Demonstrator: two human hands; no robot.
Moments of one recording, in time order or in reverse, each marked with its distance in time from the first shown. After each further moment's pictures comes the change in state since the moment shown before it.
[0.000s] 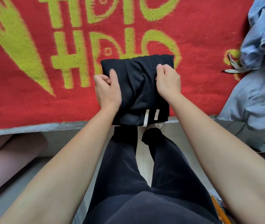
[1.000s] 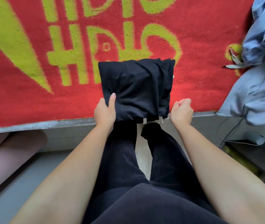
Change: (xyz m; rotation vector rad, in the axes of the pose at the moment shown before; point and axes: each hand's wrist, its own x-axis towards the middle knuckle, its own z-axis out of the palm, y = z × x) left_hand -0.016 -0.074 -0.018 0.314 -0.203 -0.122; right_hand -0.053 0.103 0.007 -0.040 0.120 0.466
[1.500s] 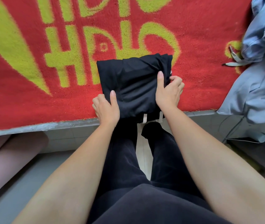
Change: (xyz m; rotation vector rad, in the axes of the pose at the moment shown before) left_hand -0.003 0.014 0.015 0.065 0.090 0.025; right_hand -0.005 -0.070 0.020 0.170 0.044 -0.221
